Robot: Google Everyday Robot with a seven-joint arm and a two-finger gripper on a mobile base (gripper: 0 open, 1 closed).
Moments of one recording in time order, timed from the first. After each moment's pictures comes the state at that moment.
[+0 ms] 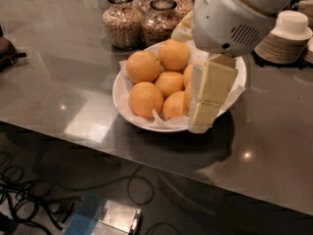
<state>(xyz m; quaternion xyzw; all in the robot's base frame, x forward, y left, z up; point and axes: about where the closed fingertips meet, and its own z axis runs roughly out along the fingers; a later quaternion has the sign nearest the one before) 0.420 -0.045 0.999 -0.73 0.65 0.07 0.20</state>
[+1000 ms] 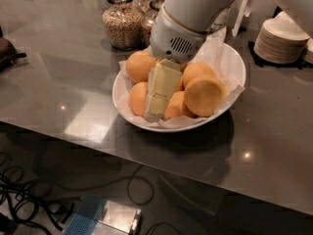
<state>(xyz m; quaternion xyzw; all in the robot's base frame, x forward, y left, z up) 0.476 0.014 0.943 -0.70 0.69 0.13 0.16</state>
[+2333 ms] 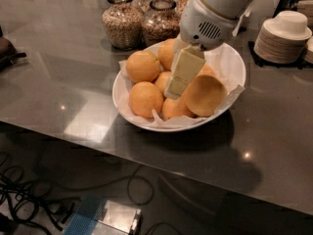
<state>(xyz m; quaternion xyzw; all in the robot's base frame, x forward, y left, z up) 0.506 -0.036 0.959 -0.64 0.74 0.09 0.18</state>
